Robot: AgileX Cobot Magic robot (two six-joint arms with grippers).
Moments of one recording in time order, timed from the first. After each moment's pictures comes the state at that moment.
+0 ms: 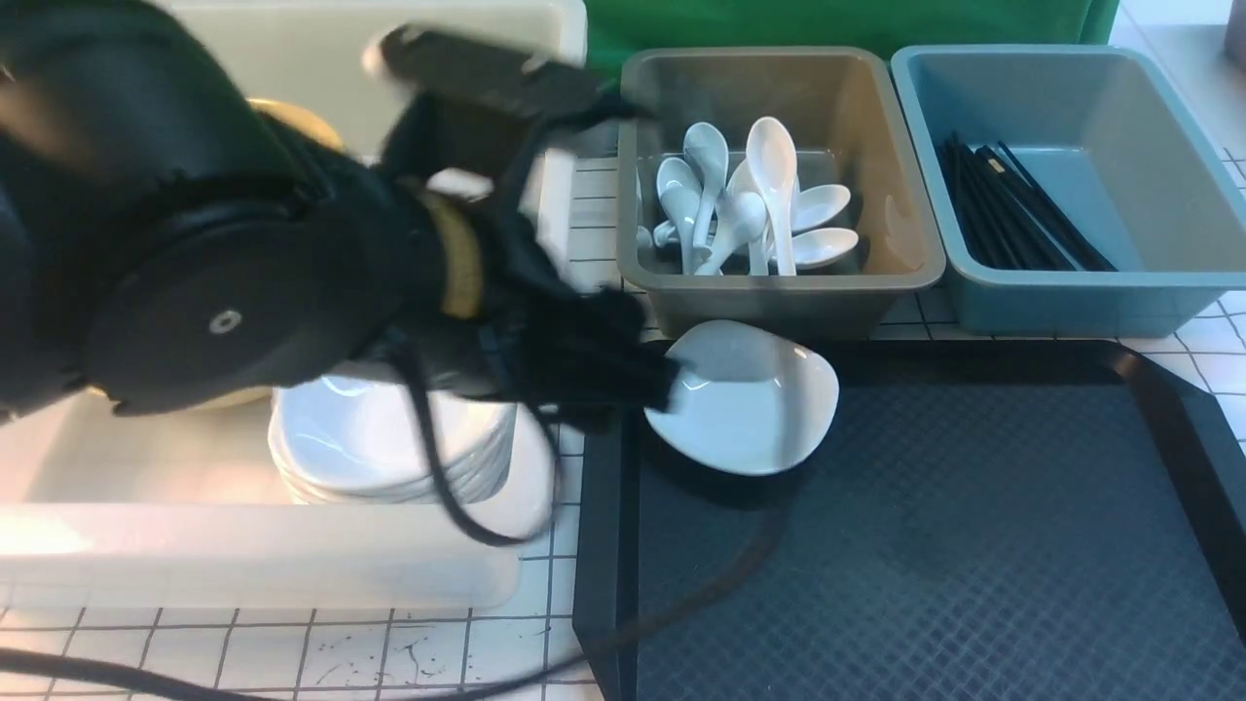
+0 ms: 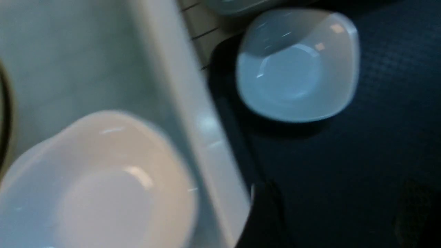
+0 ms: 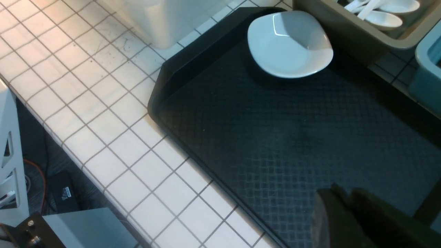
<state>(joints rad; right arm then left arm) 0.95 0.56 -1.06 -0.25 1.17 0.24 -0.90 1.32 -1.21 0.31 0.84 -0.41</state>
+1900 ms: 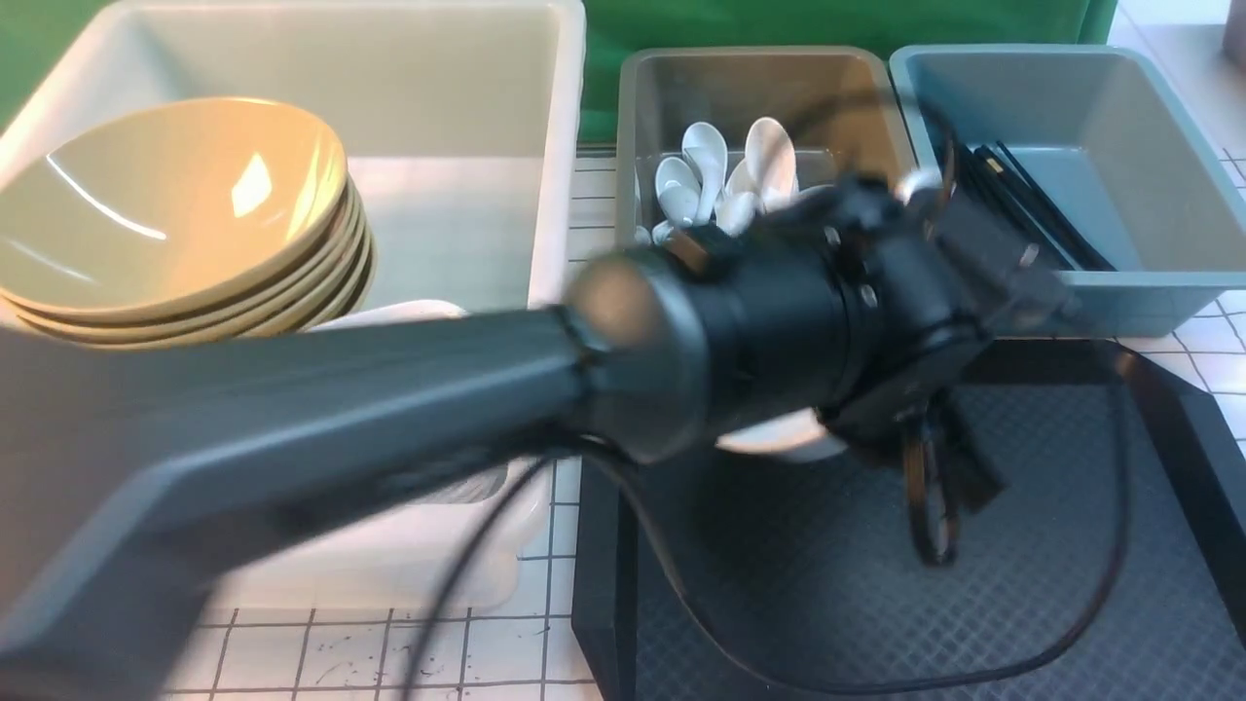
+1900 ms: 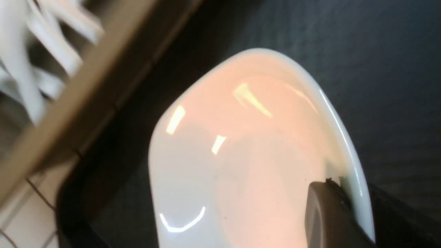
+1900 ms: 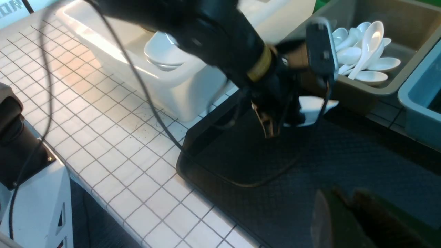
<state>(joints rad) 0.95 0.31 -1.09 -0.24 1.17 0.32 -1.03 1.91 -1.61 0.38 0.77 -0.18</state>
